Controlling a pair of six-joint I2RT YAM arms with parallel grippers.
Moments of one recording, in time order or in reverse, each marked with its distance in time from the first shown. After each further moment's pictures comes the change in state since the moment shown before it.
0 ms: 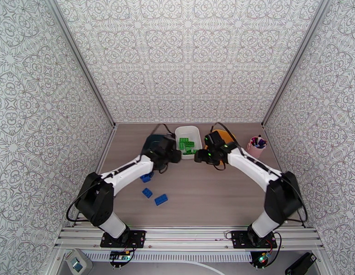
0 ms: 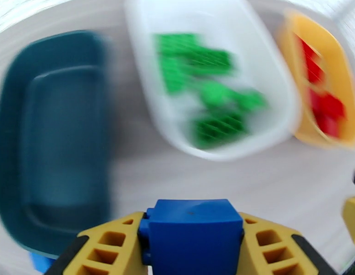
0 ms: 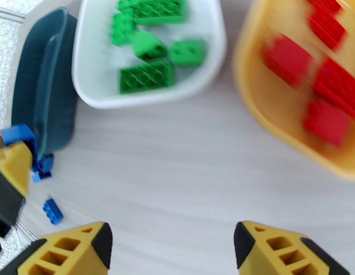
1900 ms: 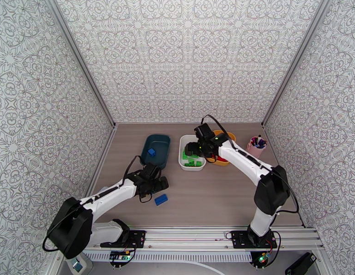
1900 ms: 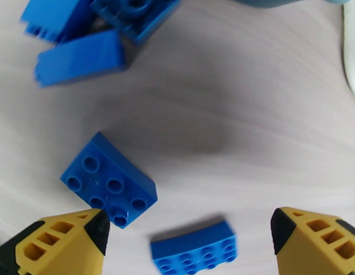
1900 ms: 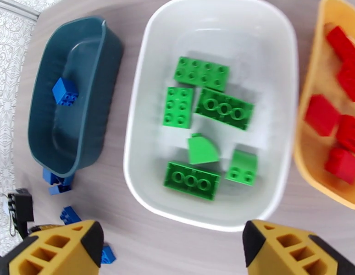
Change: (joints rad) left arm -0.069 -0.304 -0.494 -0.174 0.104 -0.478; right arm 0.074 0.012 0.146 -0.129 0.112 -0.009
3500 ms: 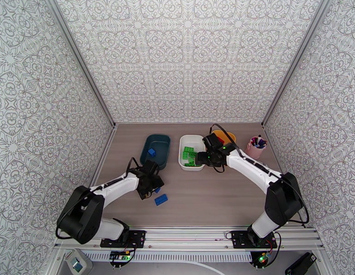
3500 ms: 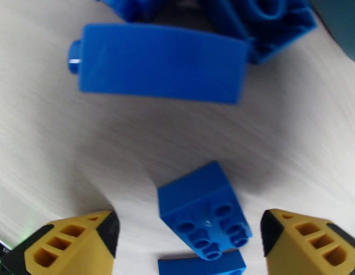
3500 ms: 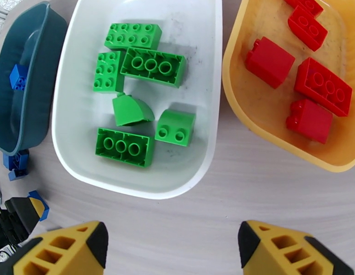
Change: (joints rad) left arm 0.123 0.142 0.047 -0.093 0.040 -0.151; right arm -0.042 -0.119 -0.270 0.069 0.023 -0.019
